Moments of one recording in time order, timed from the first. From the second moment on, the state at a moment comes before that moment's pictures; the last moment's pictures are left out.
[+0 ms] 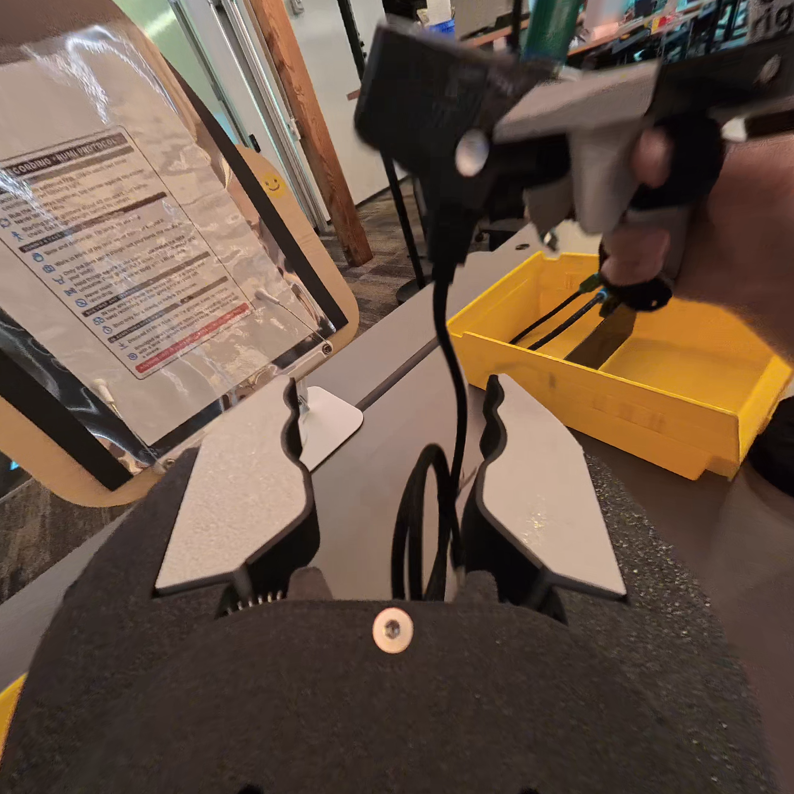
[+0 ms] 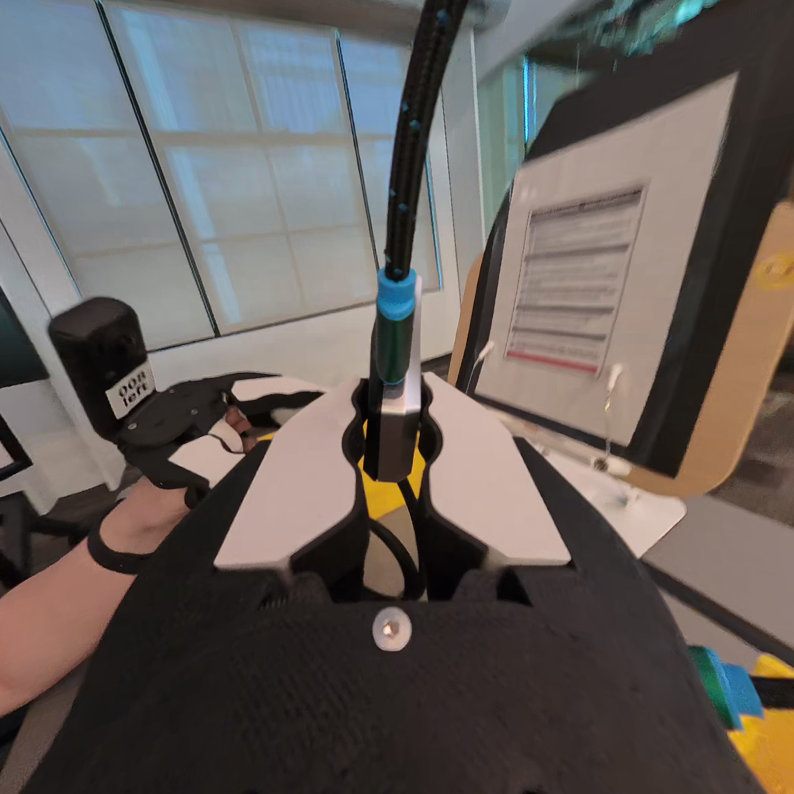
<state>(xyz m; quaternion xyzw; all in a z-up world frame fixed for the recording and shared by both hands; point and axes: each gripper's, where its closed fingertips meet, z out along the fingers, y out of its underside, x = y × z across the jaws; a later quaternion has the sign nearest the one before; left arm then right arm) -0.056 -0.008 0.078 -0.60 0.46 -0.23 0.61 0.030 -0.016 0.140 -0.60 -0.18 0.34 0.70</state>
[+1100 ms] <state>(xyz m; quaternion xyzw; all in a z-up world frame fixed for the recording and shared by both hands) -0.052 -0.024 0.069 -0.61 0.51 -0.23 0.57 0.213 -0.013 -0.007 -0.81 -0.37 -0.10 0.45</state>
